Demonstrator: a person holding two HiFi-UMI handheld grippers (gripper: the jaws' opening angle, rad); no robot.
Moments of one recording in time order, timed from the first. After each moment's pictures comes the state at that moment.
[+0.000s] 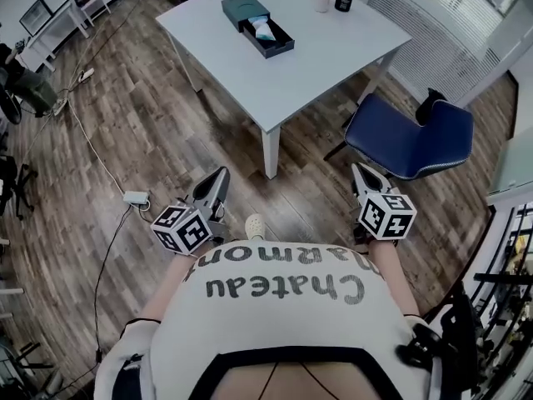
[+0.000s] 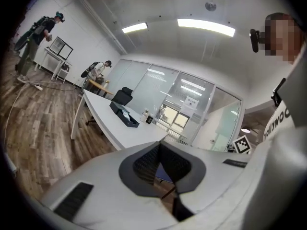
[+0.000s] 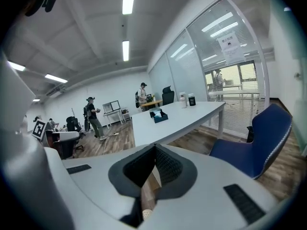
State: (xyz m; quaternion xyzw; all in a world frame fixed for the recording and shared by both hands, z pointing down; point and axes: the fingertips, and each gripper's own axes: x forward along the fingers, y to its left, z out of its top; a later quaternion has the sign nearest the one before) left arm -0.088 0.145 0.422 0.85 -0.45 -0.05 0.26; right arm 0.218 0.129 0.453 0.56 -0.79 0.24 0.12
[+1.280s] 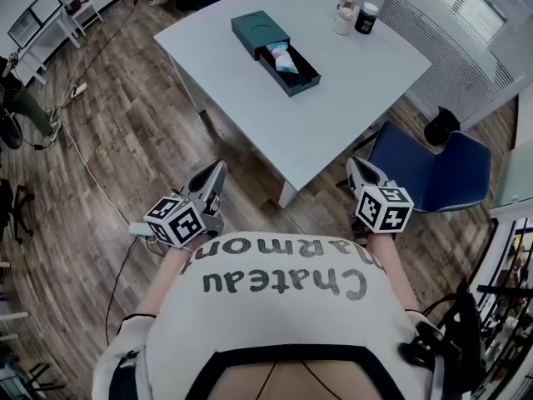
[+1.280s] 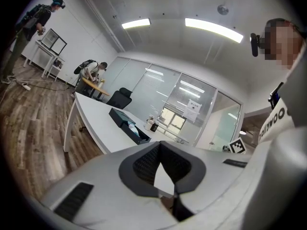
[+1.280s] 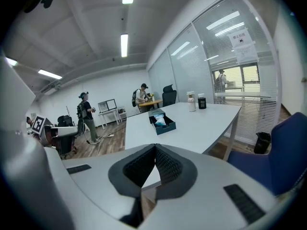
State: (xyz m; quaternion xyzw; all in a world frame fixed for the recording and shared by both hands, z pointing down) left arm -0.185 -0.057 0.416 0.87 -0.42 -0.05 0.26; right arm 0.119 -0.067 0.455 0.57 -0.78 0.23 0.13
